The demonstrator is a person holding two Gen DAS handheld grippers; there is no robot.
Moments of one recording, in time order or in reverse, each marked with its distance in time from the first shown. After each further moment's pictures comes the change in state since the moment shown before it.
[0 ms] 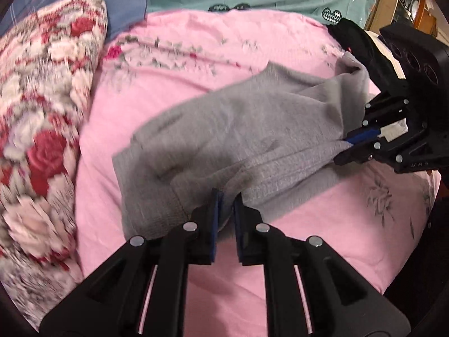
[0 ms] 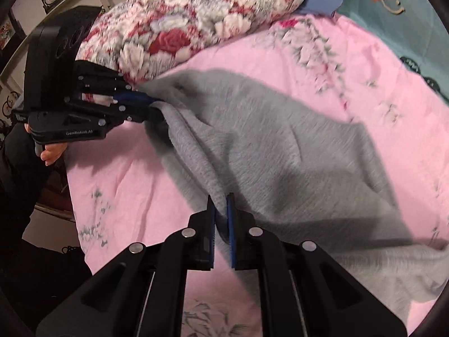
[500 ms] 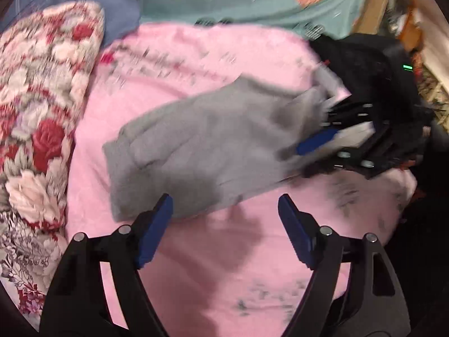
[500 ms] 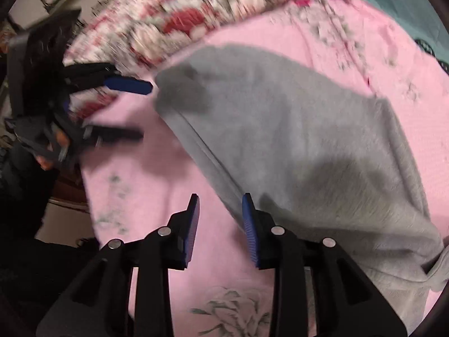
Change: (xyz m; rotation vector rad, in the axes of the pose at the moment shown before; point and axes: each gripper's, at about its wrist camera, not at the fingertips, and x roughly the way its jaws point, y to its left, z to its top) left arm -0.054 -0.026 -0.023 -0.004 -0.115 -0.121; right arm -0.003 0.016 -0.002 0.024 0.025 0.092
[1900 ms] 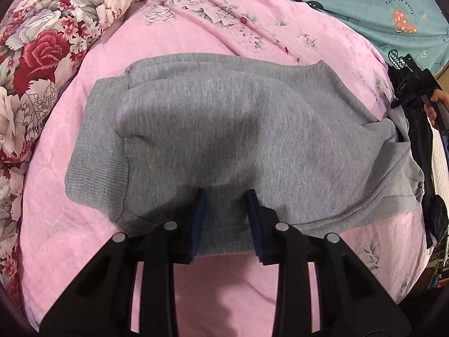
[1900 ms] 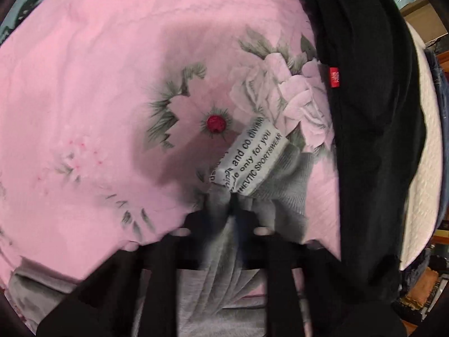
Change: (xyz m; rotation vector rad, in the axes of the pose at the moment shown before) left arm 0.101 0.016 0.014 -0.426 0.161 0.221; right arm -0.109 -0.385 -0.073 1.147 0.249 -0.700
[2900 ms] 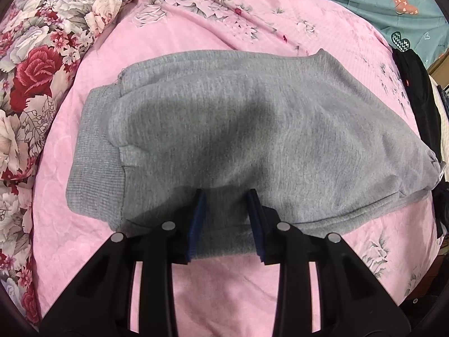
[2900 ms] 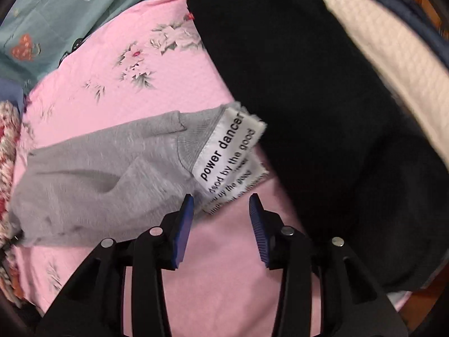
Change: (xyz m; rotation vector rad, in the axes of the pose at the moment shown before) left arm 0.008 -0.007 0.011 0.068 0.050 0.057; right arm -0.001 -0.201 -0.280 0.084 -0.343 0.270
